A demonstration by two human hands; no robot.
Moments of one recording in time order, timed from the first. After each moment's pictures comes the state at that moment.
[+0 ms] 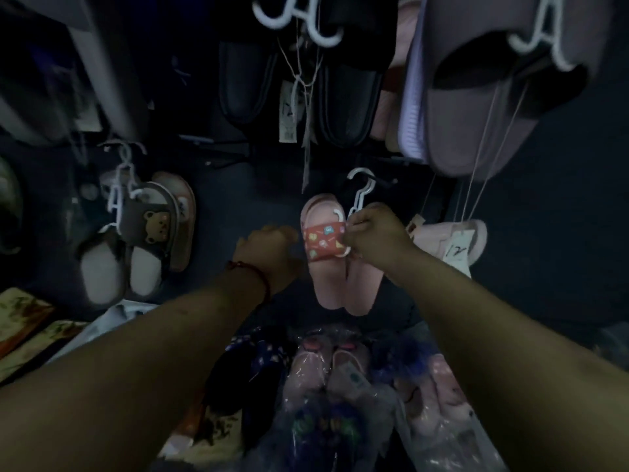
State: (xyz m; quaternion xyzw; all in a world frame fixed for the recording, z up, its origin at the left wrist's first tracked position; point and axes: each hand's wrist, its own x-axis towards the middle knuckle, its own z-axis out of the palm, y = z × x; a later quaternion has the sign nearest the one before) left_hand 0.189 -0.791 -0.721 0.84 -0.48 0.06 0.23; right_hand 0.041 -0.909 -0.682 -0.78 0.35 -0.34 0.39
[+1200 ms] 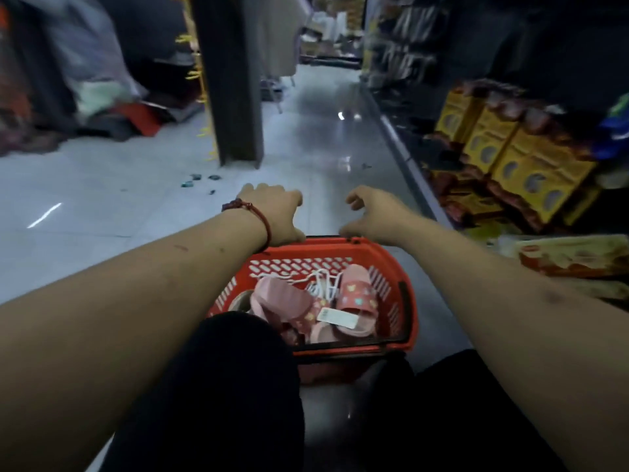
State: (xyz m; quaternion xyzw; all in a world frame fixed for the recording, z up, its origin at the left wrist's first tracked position) left_hand 0.115 0.011 -0.802 0.98 0.18 -0.02 -0.04; right_hand 0.233 -0.153 -0.807 -0.90 -0.36 0.10 0.23
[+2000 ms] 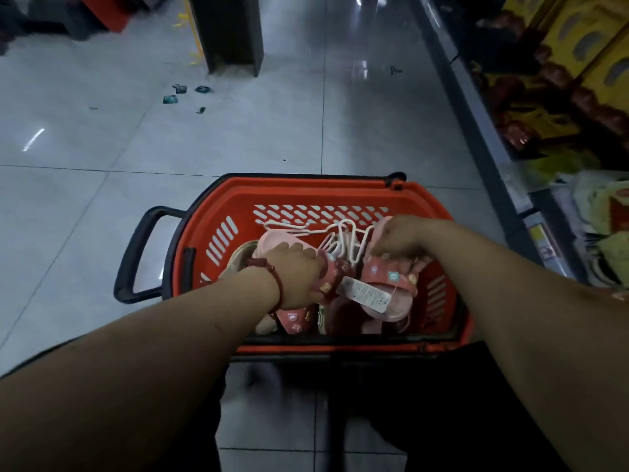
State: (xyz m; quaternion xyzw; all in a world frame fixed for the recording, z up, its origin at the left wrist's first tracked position) left_hand 0.151 0.040 -1.015 0.98 0.00 -0.21 -0.01; right_hand 0.317 -0.102 -0.975 -0.89 -0.19 0.41 0.05
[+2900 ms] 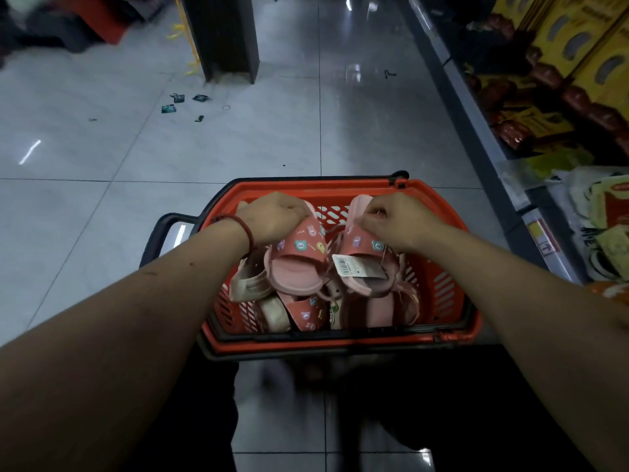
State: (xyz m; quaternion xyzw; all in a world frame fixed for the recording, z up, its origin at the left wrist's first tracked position) left_hand 0.166 0.093 -0.951 0.90 0.24 -0.09 0.35; right_hand 0.294 -0.098 -0.957 -0.90 -0.34 0.19 0.21
